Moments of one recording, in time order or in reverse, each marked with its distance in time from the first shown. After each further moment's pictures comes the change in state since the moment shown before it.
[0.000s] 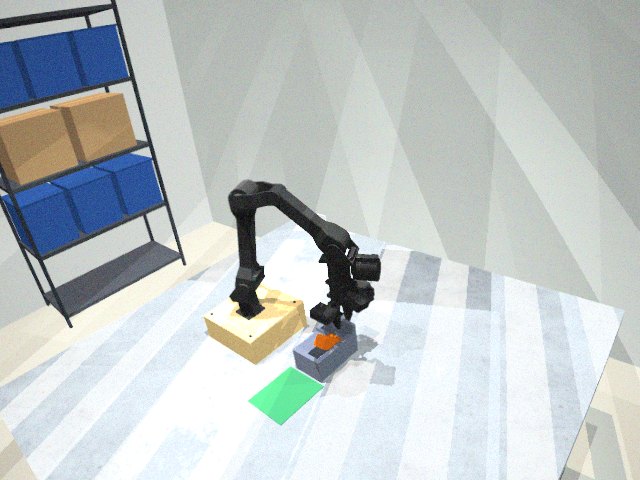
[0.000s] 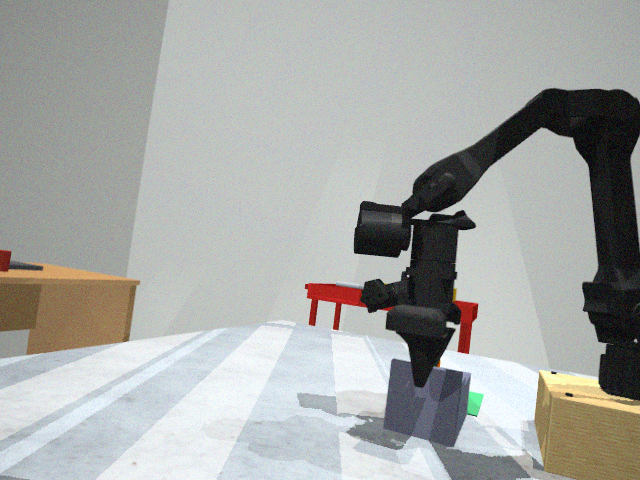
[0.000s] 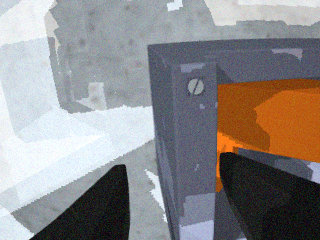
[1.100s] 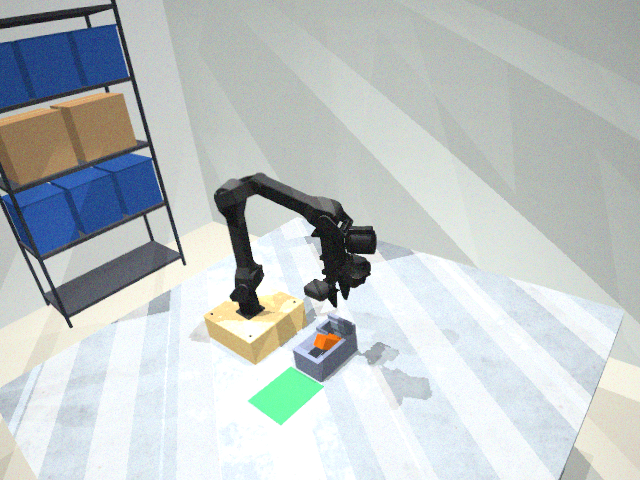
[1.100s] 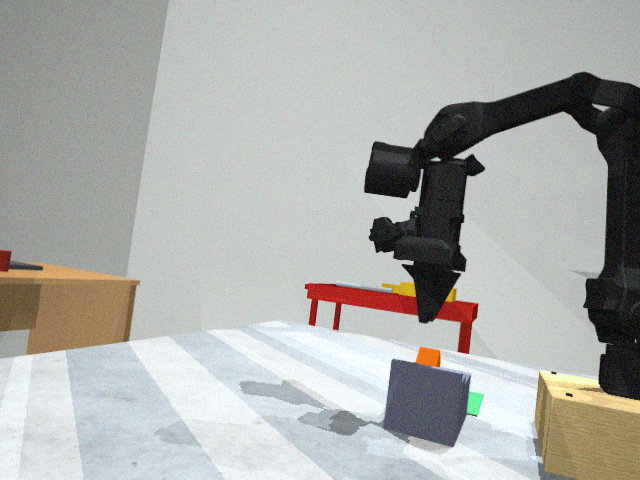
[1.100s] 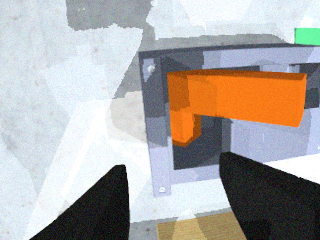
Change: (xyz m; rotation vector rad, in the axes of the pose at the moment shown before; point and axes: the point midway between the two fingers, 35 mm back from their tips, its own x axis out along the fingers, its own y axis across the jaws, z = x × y) arm -0.076 -0.008 0.002 0.006 -0.032 0.016
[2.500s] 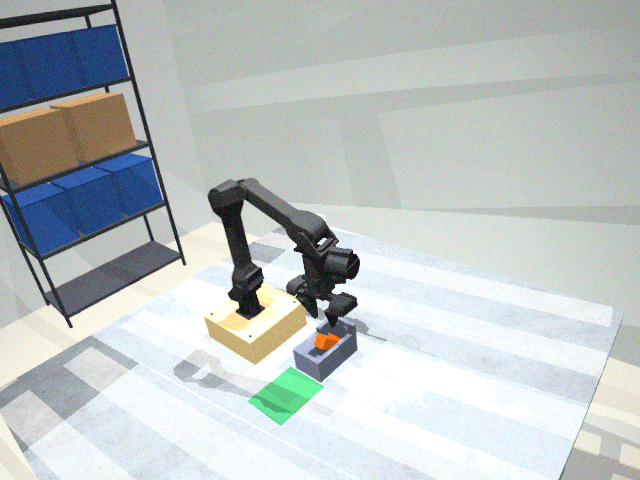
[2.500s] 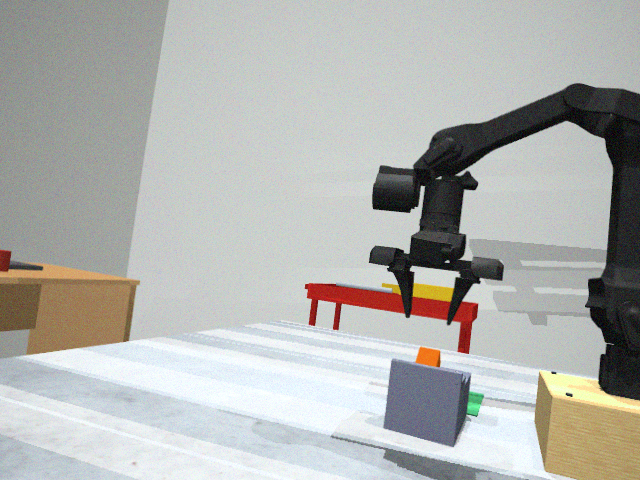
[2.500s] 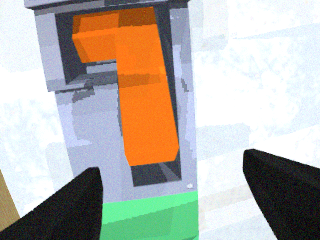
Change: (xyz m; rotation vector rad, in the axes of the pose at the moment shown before) arm 0.006 -0.077 0.012 -1.561 0.008 -0.006
